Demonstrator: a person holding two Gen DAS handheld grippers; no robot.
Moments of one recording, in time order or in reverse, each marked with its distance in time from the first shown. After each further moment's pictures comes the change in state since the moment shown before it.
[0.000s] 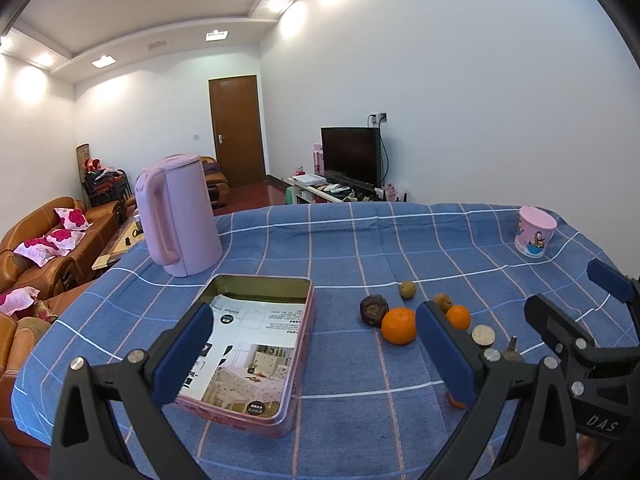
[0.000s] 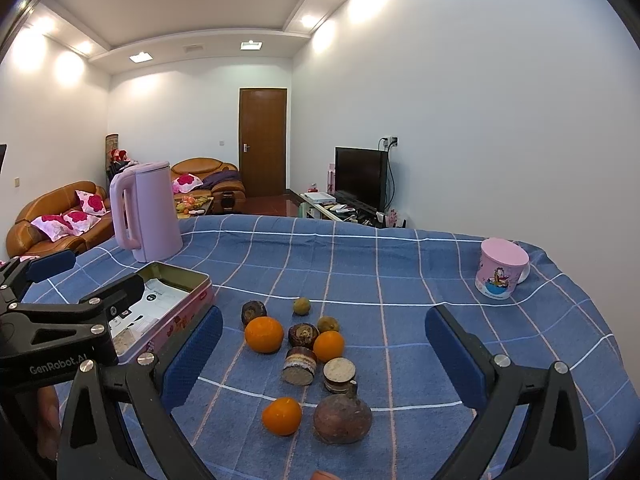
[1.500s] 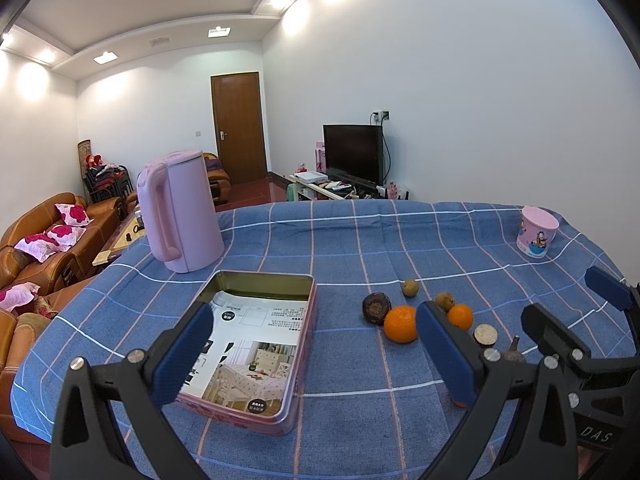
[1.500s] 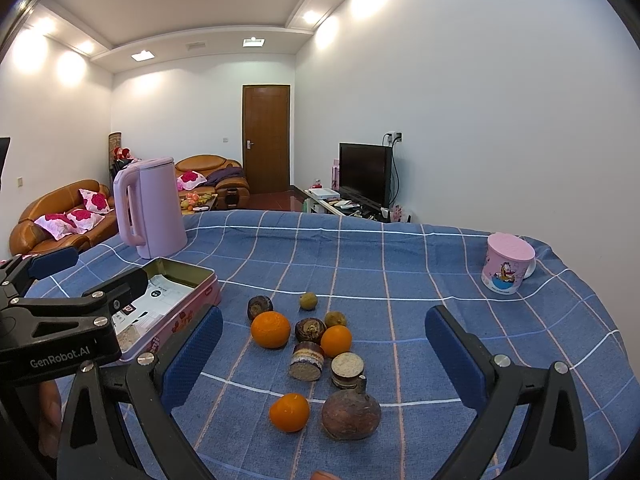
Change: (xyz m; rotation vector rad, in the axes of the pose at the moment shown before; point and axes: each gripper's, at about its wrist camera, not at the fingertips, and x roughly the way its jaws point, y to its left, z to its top) left arm 0.001 0.002 -0.001 -0.004 0.004 0.002; right arm 0.001 0.006 -0.005 -0.002 0.006 0.009
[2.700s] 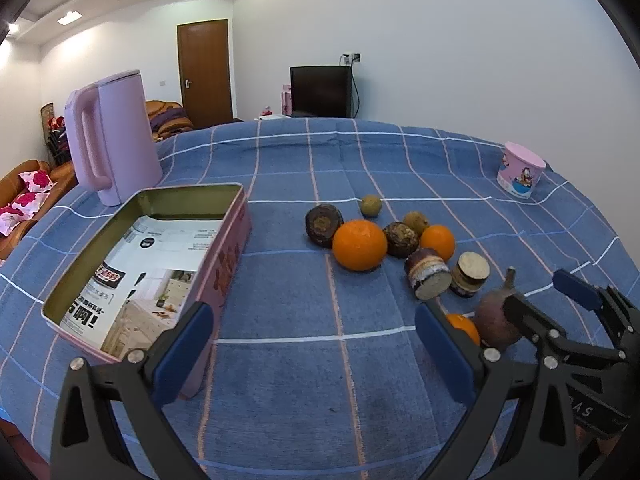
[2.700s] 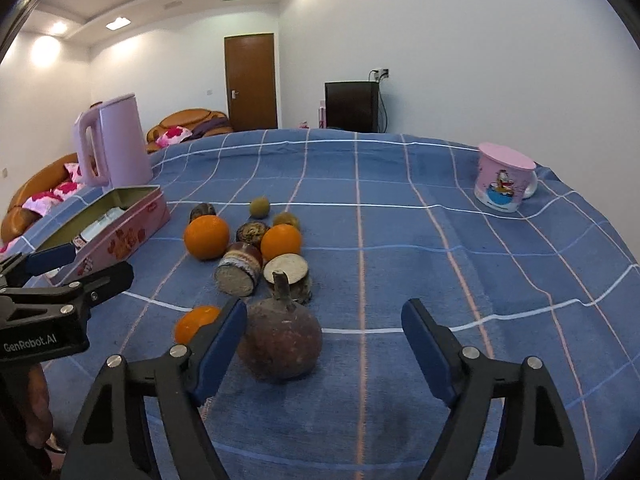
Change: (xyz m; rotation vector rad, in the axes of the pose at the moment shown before) left arm 0.058 -0.043 -0.056 0.004 0.217 -0.122; right arm 0.049 -0.048 -0.066 0.037 0.226 -0.001
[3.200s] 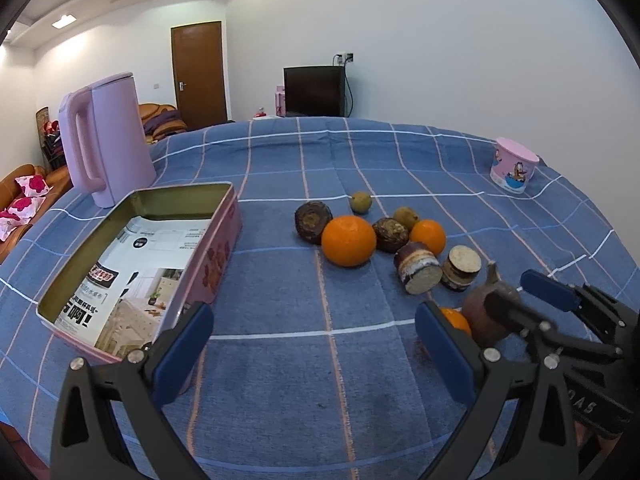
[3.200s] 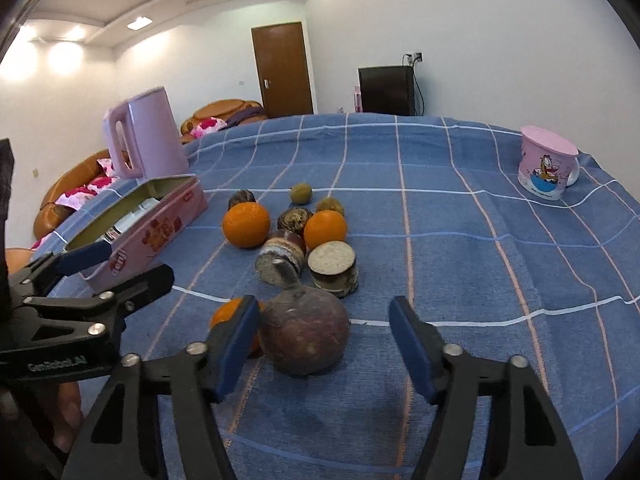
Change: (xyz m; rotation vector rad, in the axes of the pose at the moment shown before) left arm 0.002 -0.004 0.000 0.016 0.005 -0.011; right arm 0.003 0.000 0.001 0.030 0.013 0.155
